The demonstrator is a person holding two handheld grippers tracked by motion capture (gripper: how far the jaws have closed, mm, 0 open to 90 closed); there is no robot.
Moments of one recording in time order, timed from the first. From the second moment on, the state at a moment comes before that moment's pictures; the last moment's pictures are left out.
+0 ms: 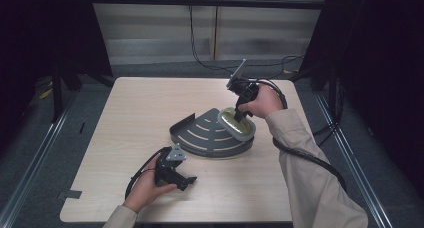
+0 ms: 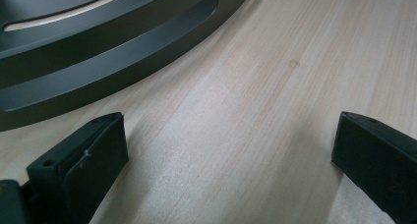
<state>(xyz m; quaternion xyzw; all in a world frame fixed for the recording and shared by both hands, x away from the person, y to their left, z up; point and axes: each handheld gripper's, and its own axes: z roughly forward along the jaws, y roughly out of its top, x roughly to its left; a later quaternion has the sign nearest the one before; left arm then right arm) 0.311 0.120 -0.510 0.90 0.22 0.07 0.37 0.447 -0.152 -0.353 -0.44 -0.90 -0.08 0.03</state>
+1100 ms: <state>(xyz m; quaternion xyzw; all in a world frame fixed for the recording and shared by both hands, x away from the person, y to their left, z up) 0.311 0.120 -0.510 0.90 0.22 0.07 0.37 0.453 -0.141 -0.381 -0.45 -0.89 -0.08 0.04</state>
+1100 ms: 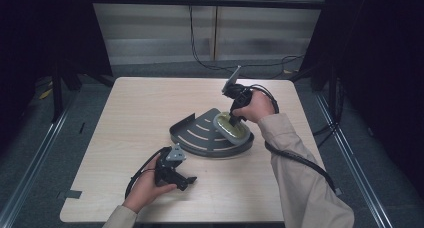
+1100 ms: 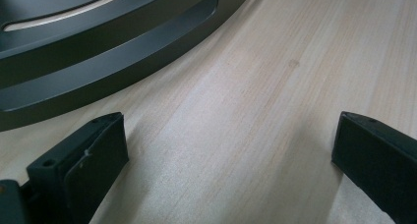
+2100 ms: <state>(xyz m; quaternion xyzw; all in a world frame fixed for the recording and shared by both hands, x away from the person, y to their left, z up) 0.311 0.120 -0.510 0.90 0.22 0.07 0.37 0.456 -0.143 -0.403 -0.45 -0.89 -0.08 0.04</state>
